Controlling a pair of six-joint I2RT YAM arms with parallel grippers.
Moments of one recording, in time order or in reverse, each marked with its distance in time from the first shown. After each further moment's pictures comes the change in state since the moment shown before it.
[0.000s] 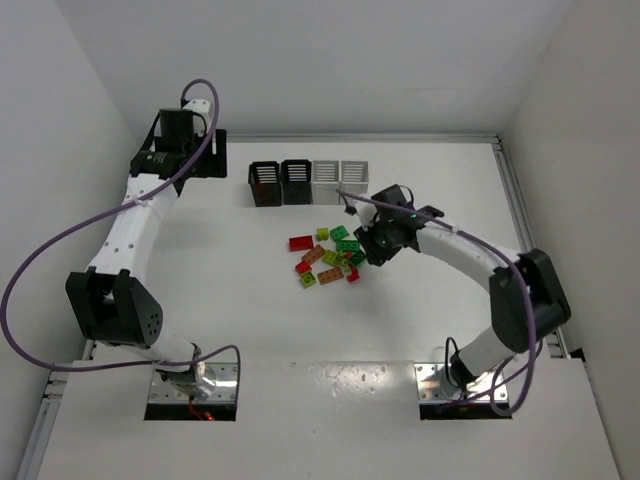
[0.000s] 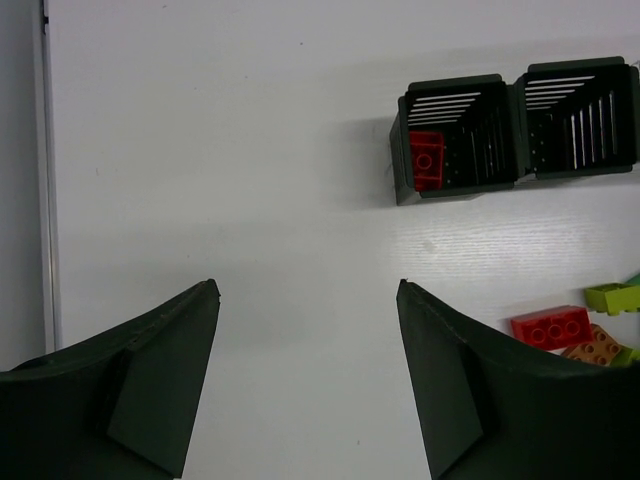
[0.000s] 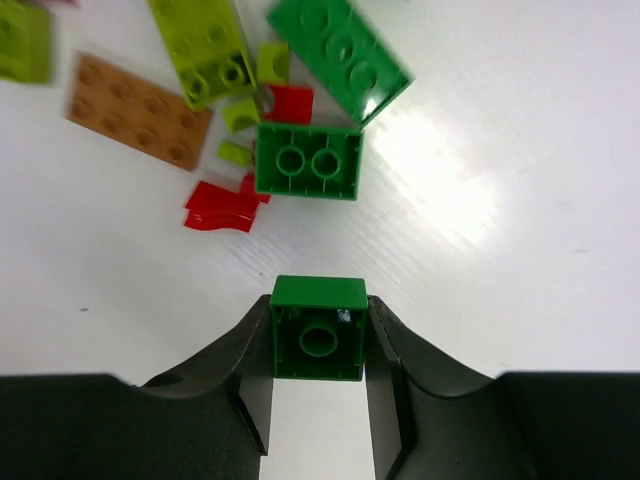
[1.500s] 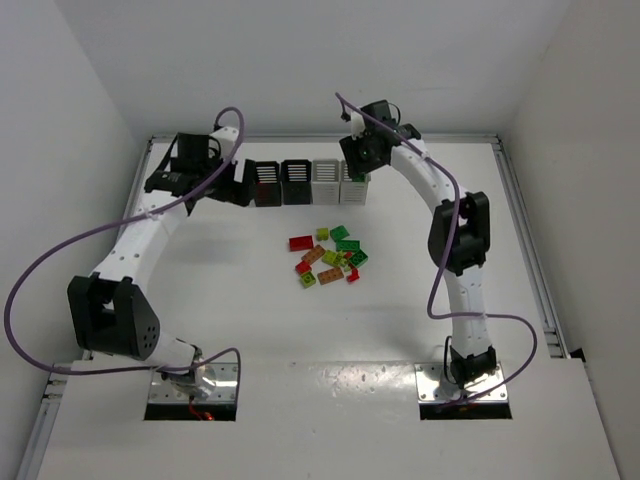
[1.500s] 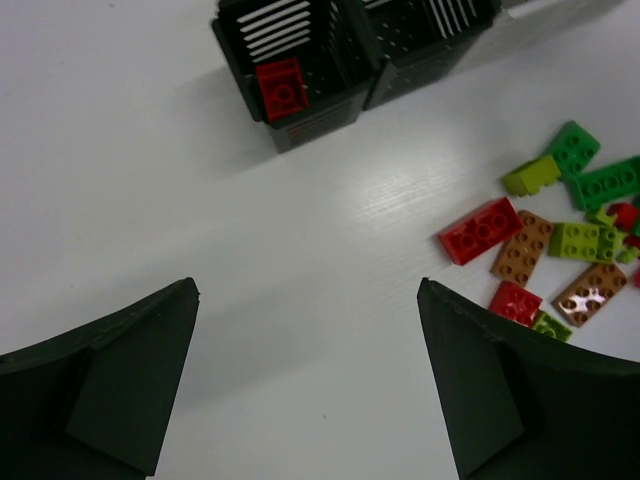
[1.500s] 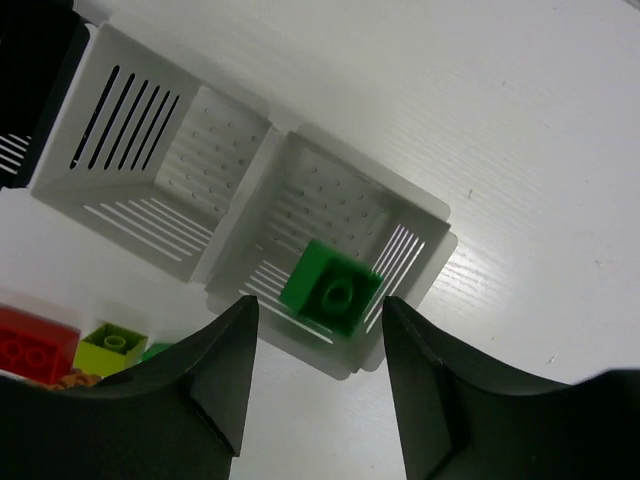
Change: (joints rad) left arm -0.063 -0.055 -0.177 0.067 0.226 0.103; right arm -0.164 0.639 1.115 -0.248 0.031 0.113
